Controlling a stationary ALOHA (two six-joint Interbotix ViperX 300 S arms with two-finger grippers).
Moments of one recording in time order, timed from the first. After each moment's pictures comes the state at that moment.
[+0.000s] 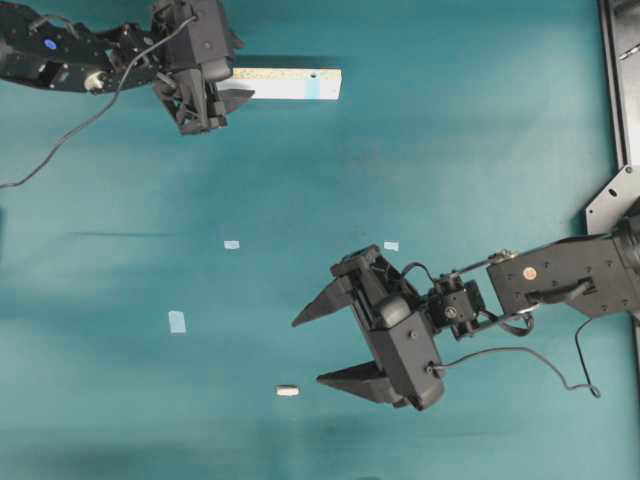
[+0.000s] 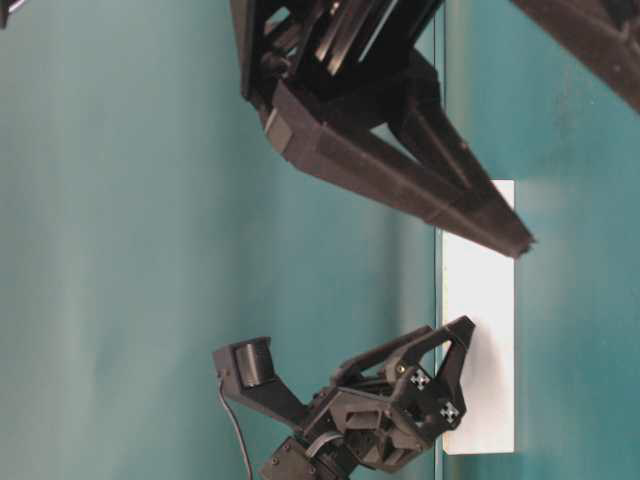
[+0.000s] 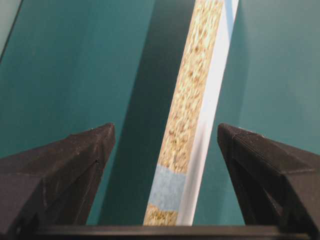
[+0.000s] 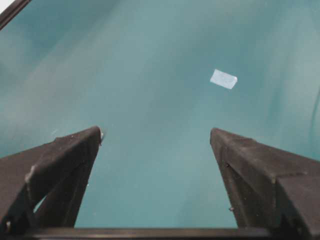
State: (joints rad) left arm 0.49 0.13 0.70 -0.07 -0.13 0.42; right arm 0.28 0.00 0.68 -0.12 -0.17 0.00
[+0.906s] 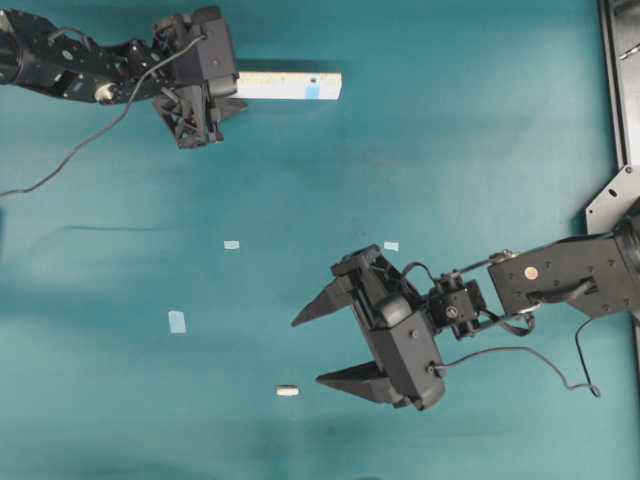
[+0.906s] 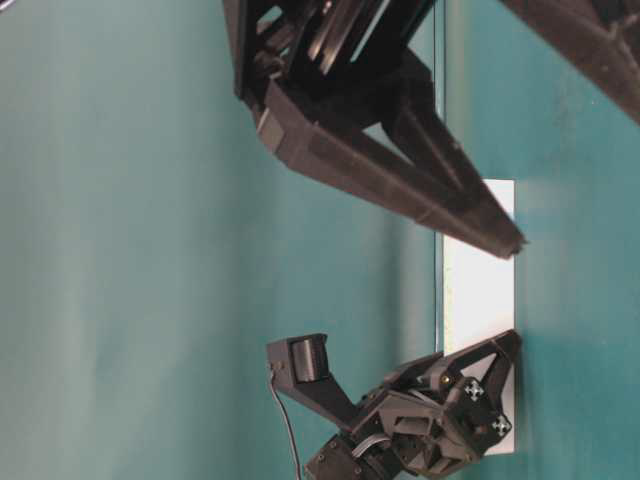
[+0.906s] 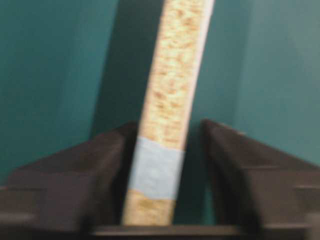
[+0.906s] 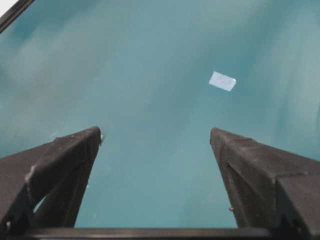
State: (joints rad) left arm 0.49 0.22 0.70 -0.07 -0.13 0.42; right arm 0.28 -0.01 0.67 -0.12 -0.16 0.00
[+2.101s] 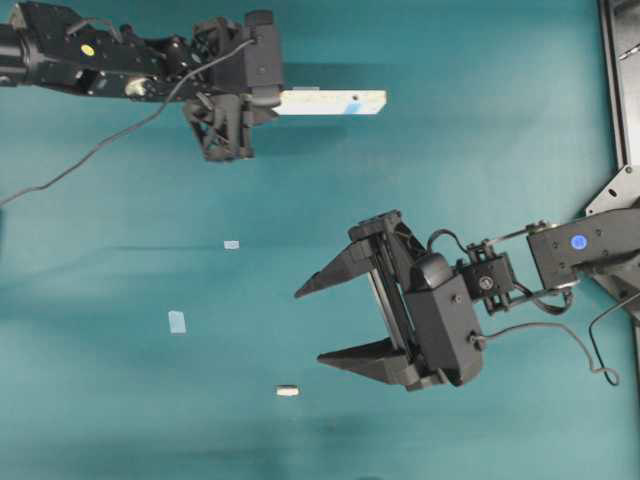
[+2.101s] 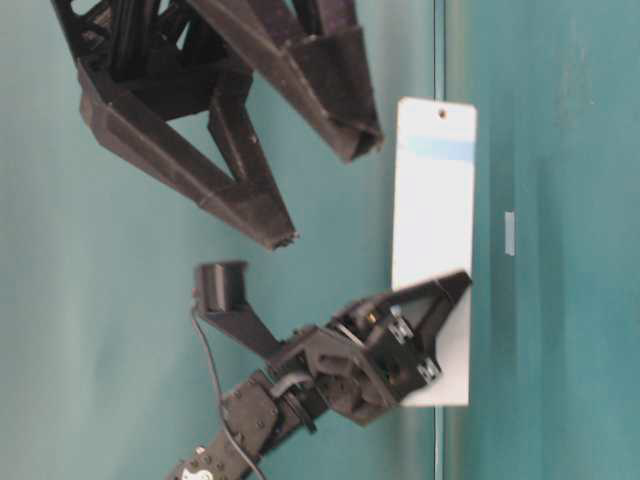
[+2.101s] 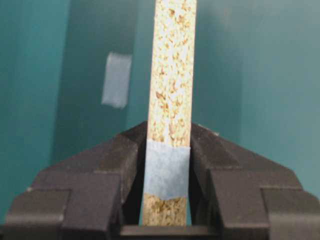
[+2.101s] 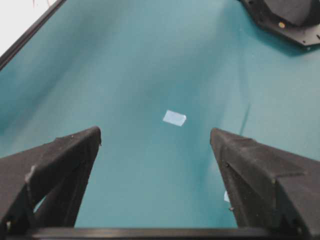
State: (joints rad) left arm 0.34 0.15 0.50 -0.07 0.19 0.32; right arm 0.24 -0.17 0.66 -0.12 -0.09 0.00
